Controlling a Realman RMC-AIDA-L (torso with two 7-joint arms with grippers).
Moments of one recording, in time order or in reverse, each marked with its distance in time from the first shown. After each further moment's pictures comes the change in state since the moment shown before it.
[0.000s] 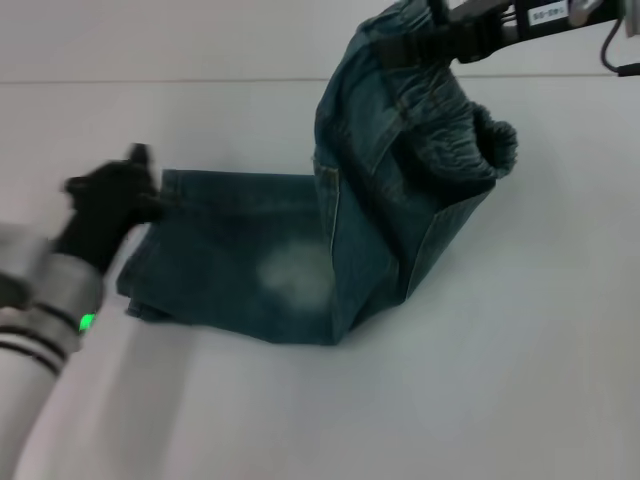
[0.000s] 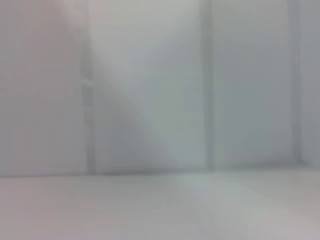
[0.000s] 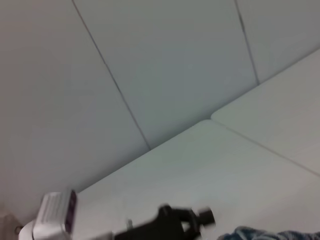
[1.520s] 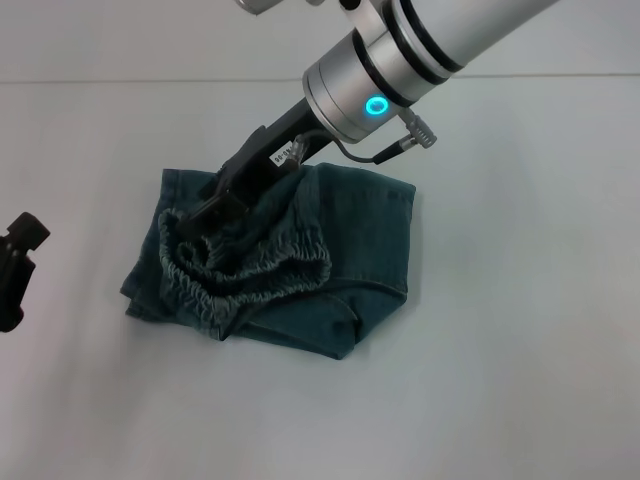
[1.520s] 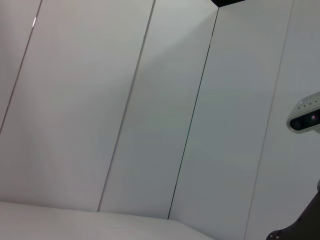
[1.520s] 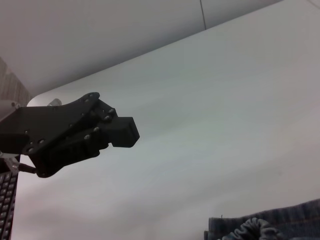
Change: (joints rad) left arm 0.356 0.013 0.225 0.619 0.273 0.597 -0.853; right arm 0.391 0.163 -0.319 0.403 -0.150 0.332 -0.030
